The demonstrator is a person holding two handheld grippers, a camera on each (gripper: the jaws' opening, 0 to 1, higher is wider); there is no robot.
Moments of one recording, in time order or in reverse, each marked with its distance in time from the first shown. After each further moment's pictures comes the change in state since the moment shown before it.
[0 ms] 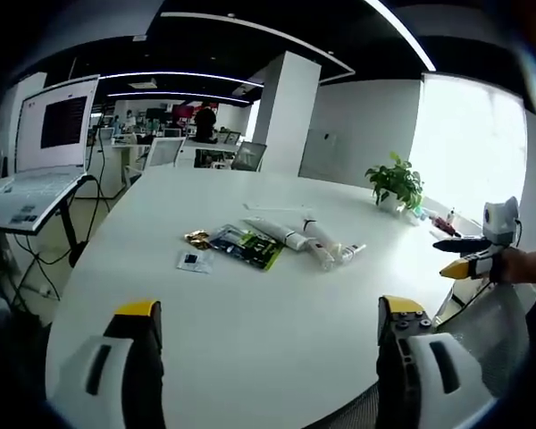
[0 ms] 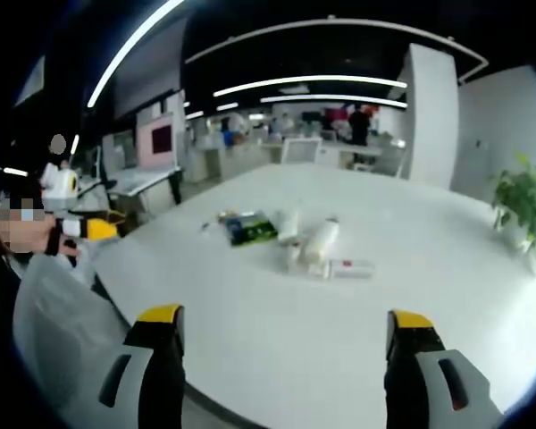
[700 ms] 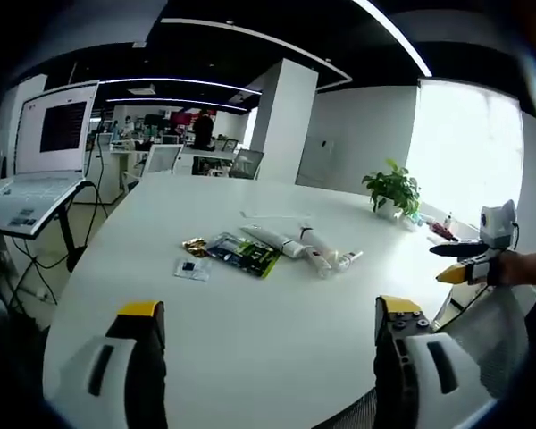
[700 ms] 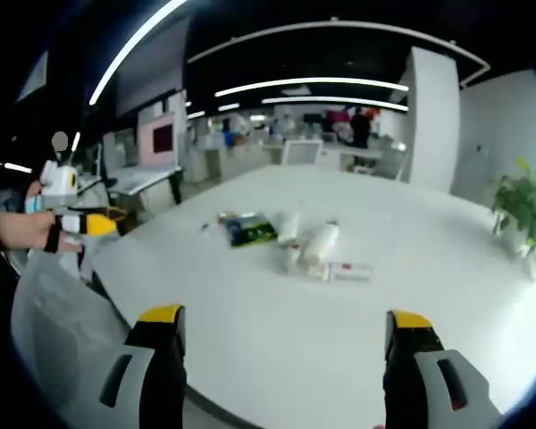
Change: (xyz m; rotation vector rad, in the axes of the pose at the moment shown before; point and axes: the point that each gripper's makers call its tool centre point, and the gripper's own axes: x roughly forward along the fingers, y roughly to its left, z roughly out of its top) left arm -0.001 -0.003 0.006 -0.003 -0.035 -0.014; right arm 0.000 0.001 0.002 -0.018 -0.008 -0.003
